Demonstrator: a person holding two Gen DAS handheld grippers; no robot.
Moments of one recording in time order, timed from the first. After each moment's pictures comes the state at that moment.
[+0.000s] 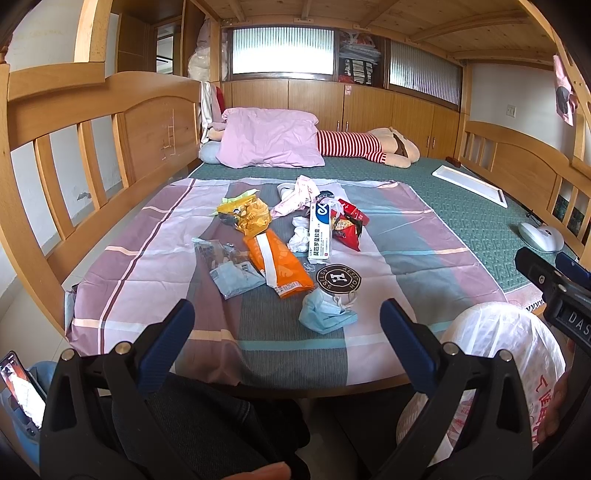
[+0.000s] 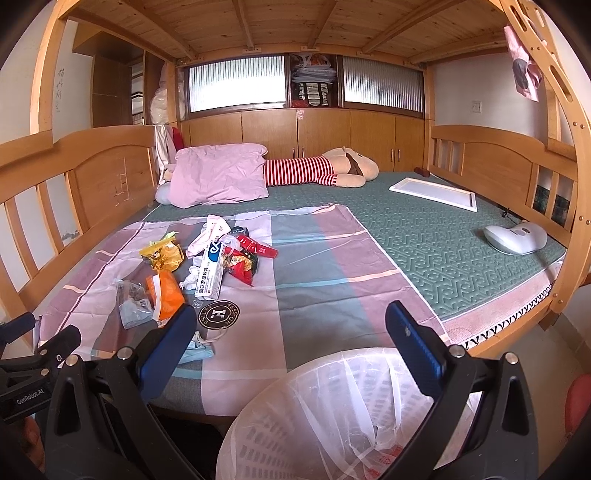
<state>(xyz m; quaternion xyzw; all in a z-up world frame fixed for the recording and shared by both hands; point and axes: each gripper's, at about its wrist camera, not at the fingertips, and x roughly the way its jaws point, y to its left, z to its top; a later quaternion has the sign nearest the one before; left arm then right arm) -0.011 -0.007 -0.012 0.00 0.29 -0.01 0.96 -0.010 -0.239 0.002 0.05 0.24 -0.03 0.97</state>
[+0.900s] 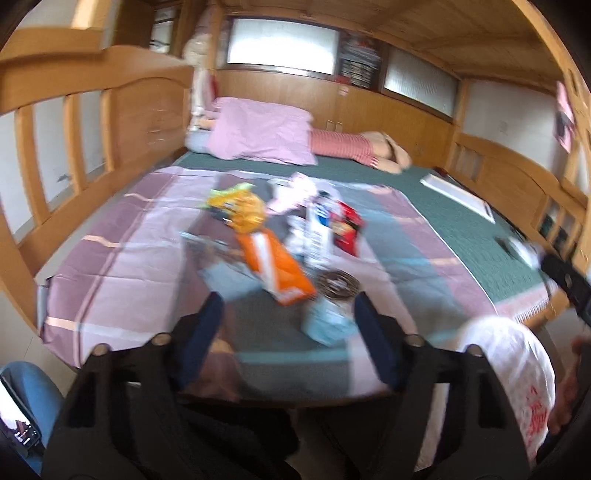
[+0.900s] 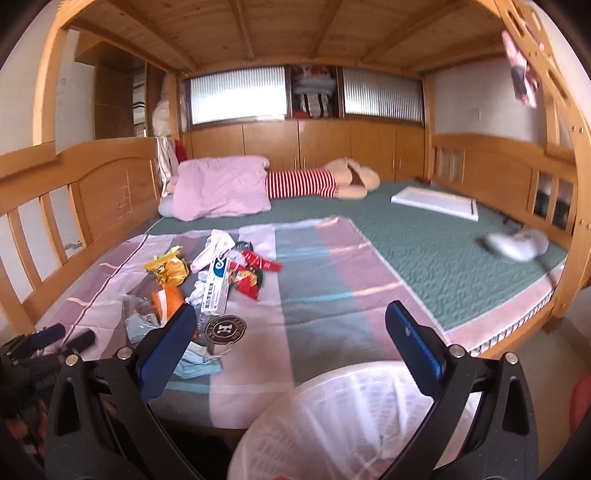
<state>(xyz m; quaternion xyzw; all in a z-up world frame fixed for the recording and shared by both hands) 0.029 0.051 -0.024 -0.06 0.29 -0.04 0.95 0.002 -0.235 0.012 0.06 0.23 -0.02 0.97</state>
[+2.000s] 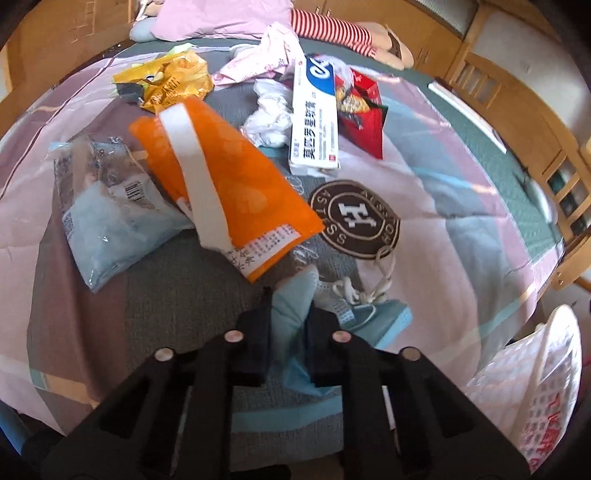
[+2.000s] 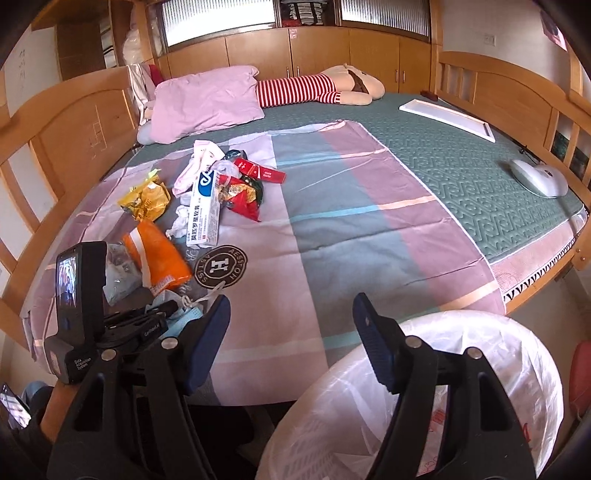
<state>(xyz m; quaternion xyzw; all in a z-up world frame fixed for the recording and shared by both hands) 0.193 -0.006 -0.158 -0.06 0.49 -0.12 0.86 0.083 -0.210 -0.053 0.08 0.38 -0.04 0.92</state>
